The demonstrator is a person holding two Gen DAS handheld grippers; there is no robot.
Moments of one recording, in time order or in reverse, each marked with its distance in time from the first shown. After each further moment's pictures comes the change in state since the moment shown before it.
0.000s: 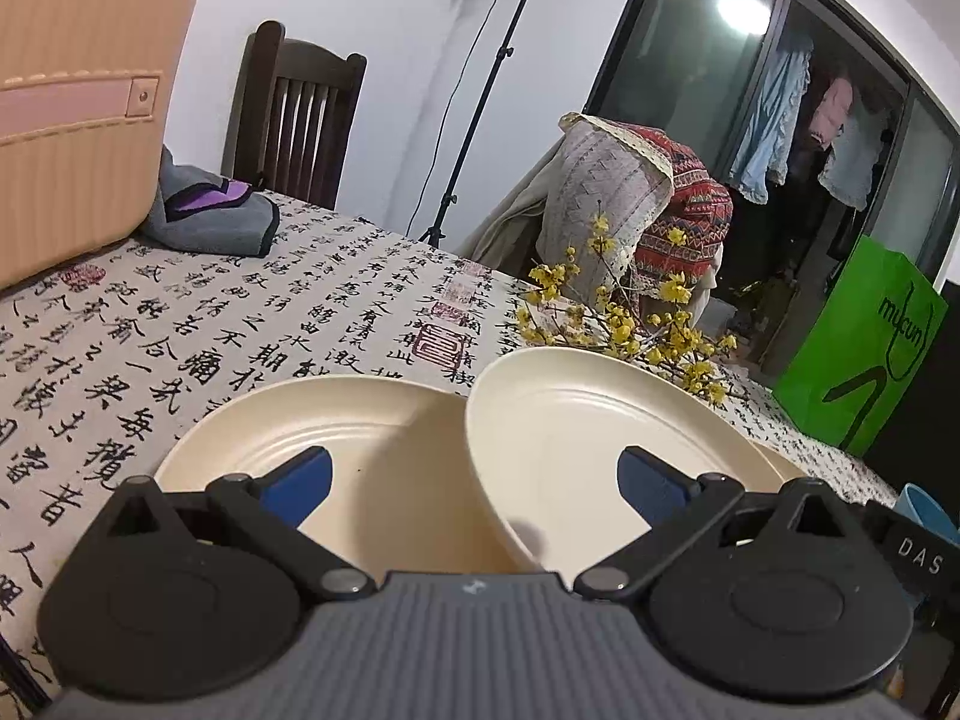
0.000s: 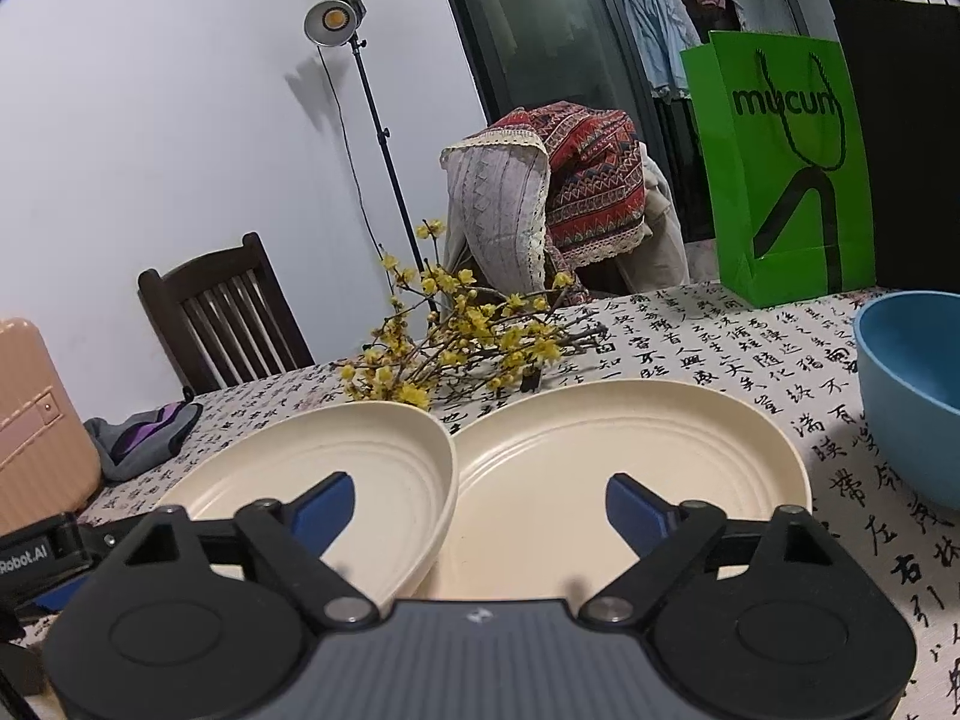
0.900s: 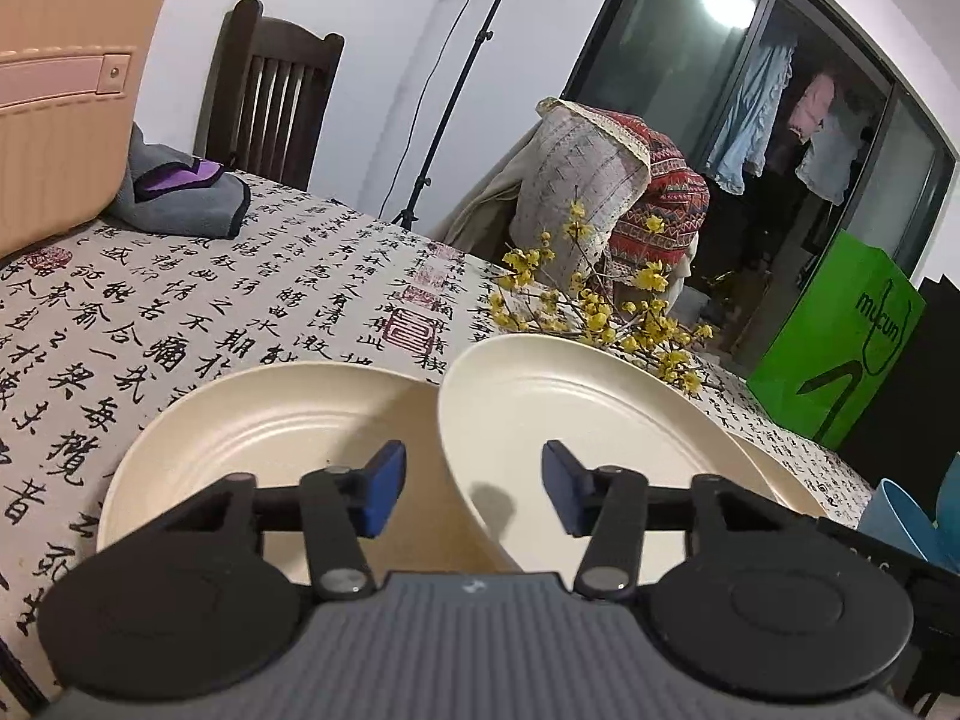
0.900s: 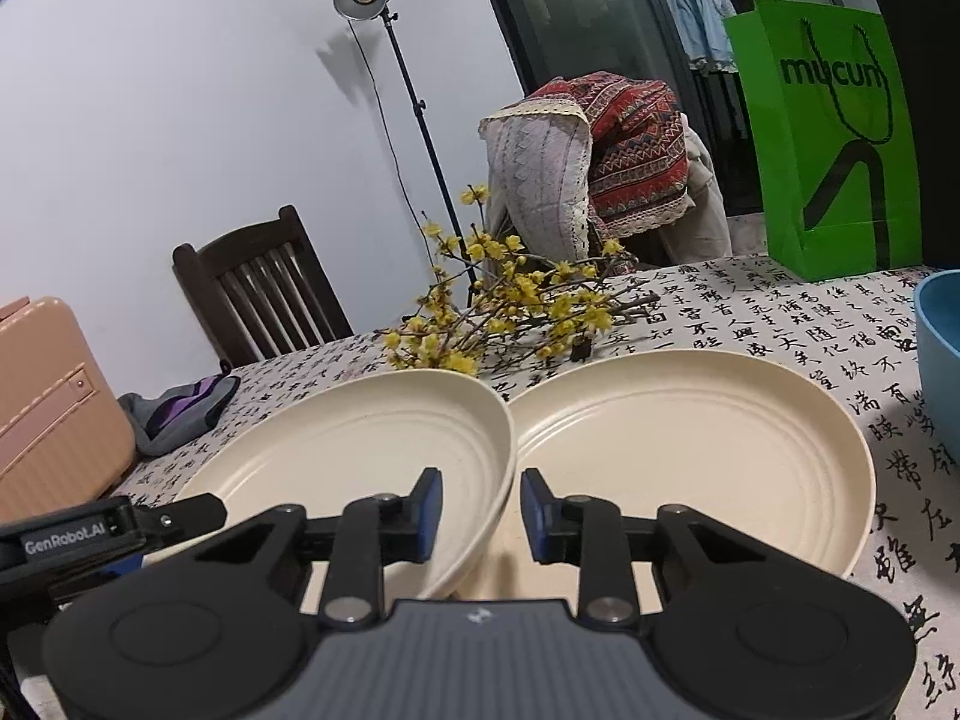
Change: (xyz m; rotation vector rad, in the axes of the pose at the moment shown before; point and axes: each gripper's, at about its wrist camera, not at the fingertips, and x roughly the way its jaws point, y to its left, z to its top) left arm 0.007 0.002 0.001 -0.002 0.035 -0.067; right arm 0.009 0.009 -0.003 -0.010 0.060 0.084
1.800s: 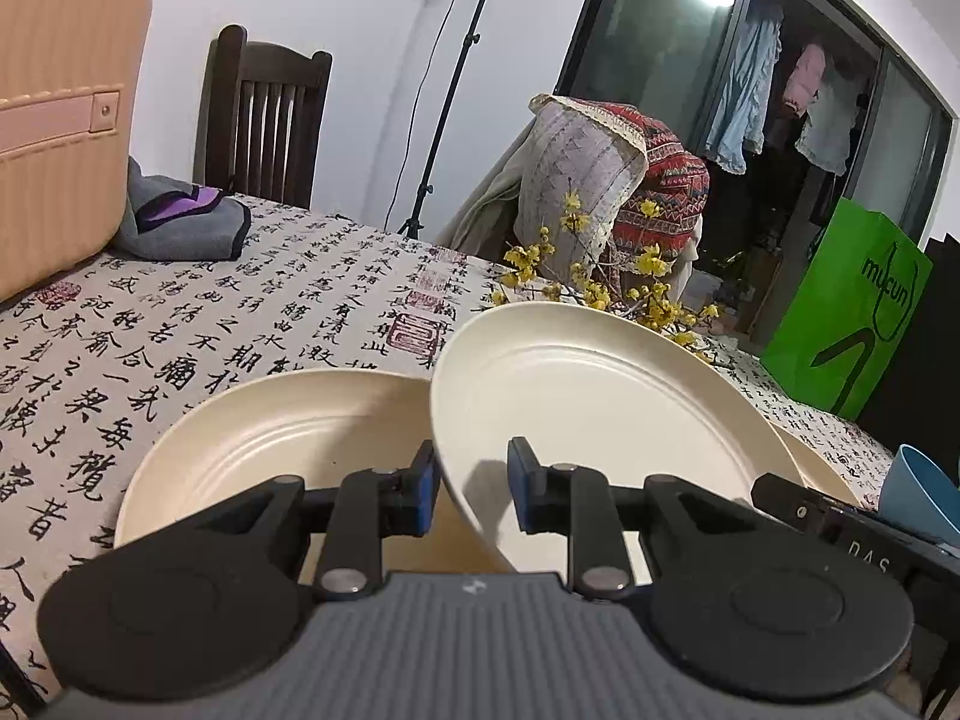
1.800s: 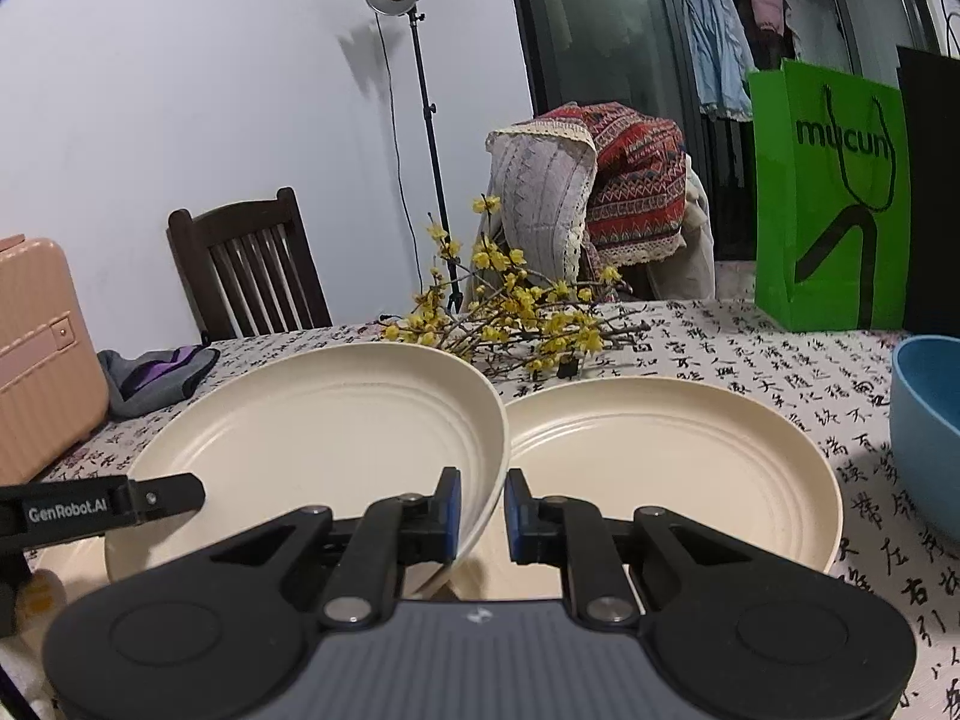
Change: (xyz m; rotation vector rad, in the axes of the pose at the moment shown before) left arm -0.006 -0.015 -0.005 0.084 -0.012 0.049; right arm -0.010 0.019 -0.006 -0.137 -0.027 -0.085
